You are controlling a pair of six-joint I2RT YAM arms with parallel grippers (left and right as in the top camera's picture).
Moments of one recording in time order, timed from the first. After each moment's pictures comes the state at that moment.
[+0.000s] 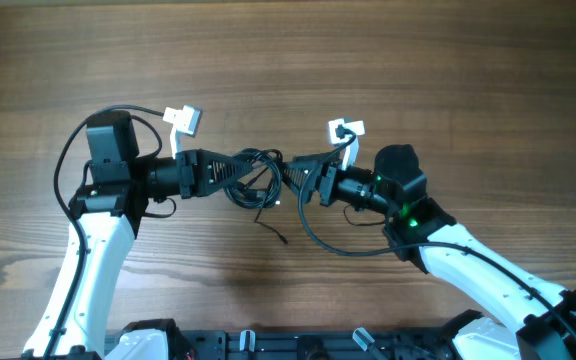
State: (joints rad) left arm 0.06 1.27 0.78 -0.29 1.46 -0.40; right arm 0.54 1.37 0.57 0.57 -0.59 0.83
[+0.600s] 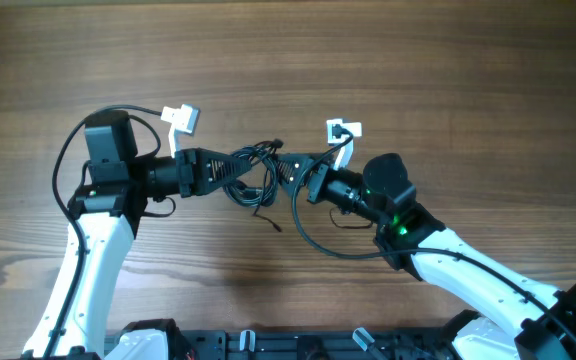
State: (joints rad) left arm 0.06 1.27 0.78 -0.28 1.44 -0.41; right arm 0.63 1.37 0.56 0.67 -0.40 0.98
